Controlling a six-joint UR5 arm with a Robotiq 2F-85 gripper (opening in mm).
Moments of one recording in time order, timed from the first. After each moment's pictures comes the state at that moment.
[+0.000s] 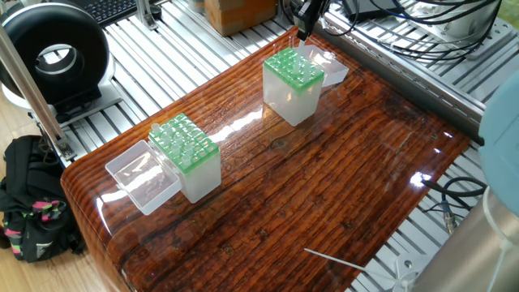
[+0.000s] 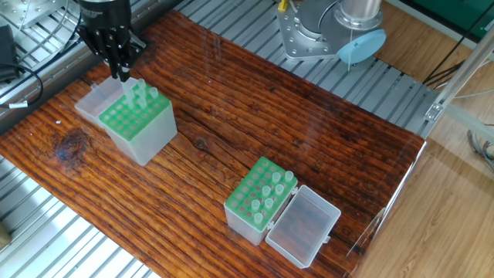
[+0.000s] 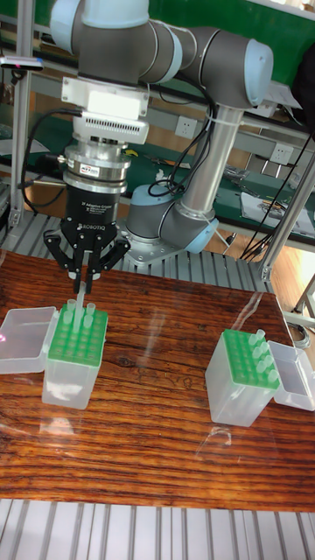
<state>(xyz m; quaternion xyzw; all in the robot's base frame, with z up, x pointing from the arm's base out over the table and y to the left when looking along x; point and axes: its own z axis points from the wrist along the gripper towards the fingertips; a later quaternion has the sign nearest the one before) 0.569 -0.116 0.219 -0.13 0.99 0.02 0.09</state>
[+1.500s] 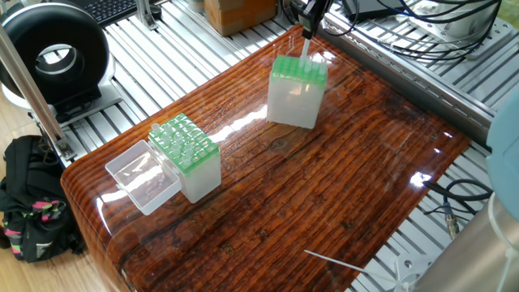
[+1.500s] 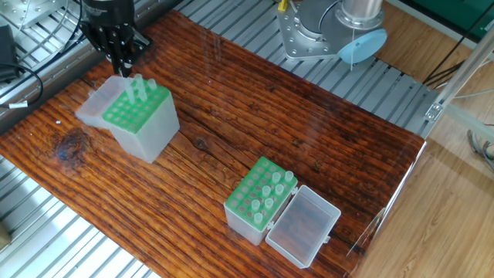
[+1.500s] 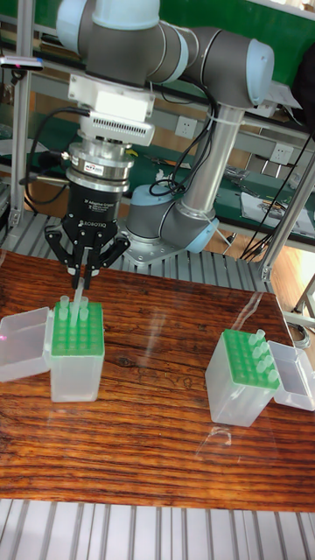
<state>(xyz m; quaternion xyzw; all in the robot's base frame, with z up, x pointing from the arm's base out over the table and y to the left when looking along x) 0.560 -0.122 0.217 -0.13 0.99 -0.01 0.08</state>
